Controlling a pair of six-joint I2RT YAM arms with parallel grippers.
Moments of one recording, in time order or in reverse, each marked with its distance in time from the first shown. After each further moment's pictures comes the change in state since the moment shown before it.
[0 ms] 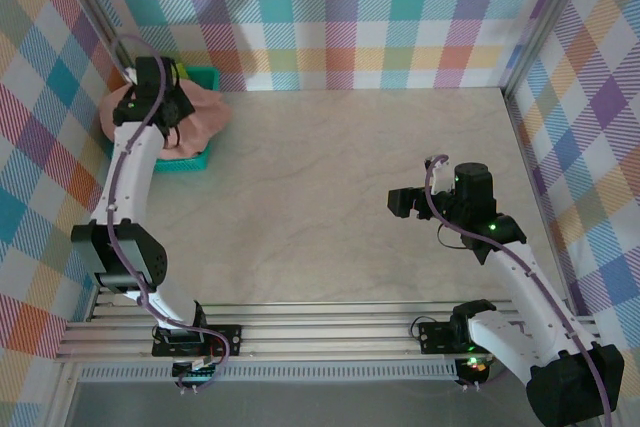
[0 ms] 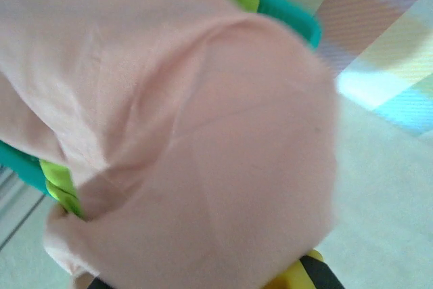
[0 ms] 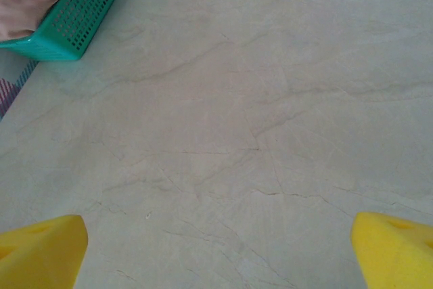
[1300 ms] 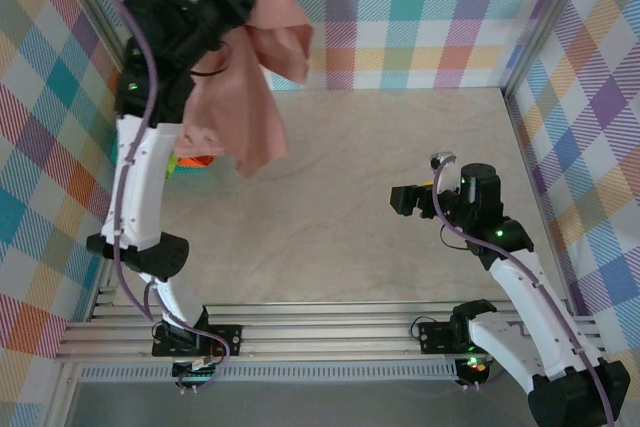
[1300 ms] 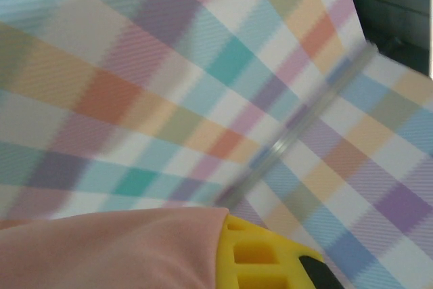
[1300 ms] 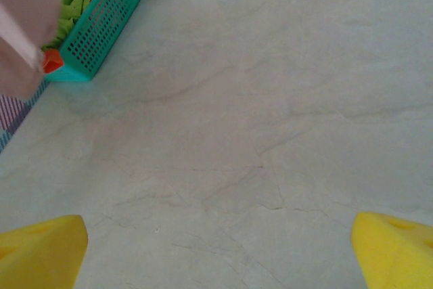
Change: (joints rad) left arm -0.415 0.160 0.759 0.253 0.504 -0.260; right arm 0.006 -0.075 0.031 -0.024 0.031 0.021
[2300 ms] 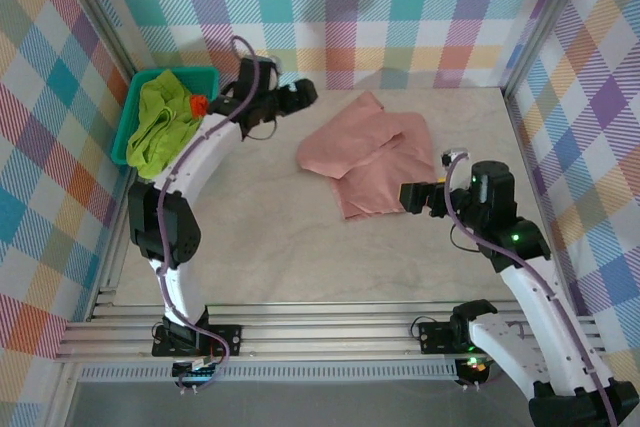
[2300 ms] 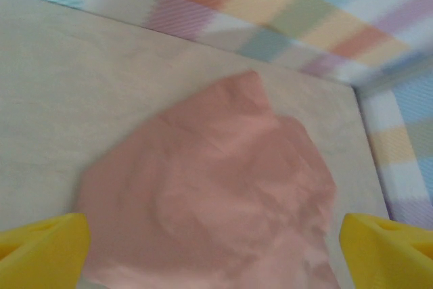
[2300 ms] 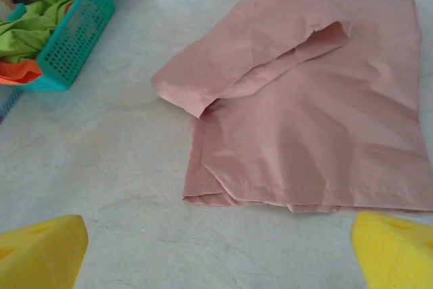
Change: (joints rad) left arm -0.044 0.061 -0.710 0.046 -0.094 0.134; right arm 0.000 -0.018 0.132 -0.187 0.104 -0.010
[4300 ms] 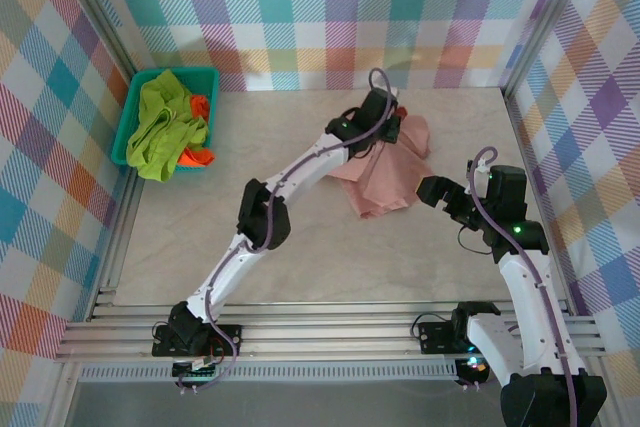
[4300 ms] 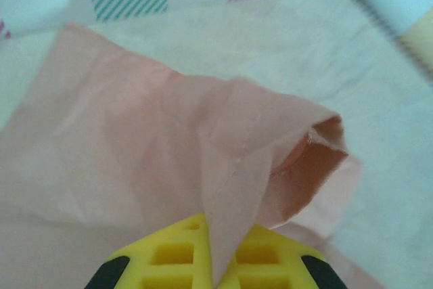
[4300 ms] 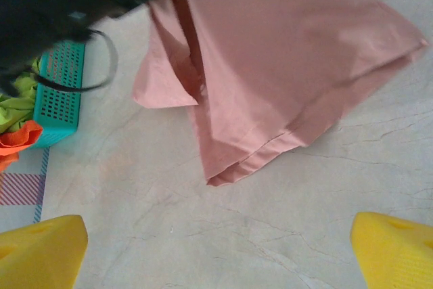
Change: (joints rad) left arm -0.319 0.736 0.856 -0.103 -0.257 0.228; right arm -0.285 0.028 -0.108 -0.006 -0.237 0.240
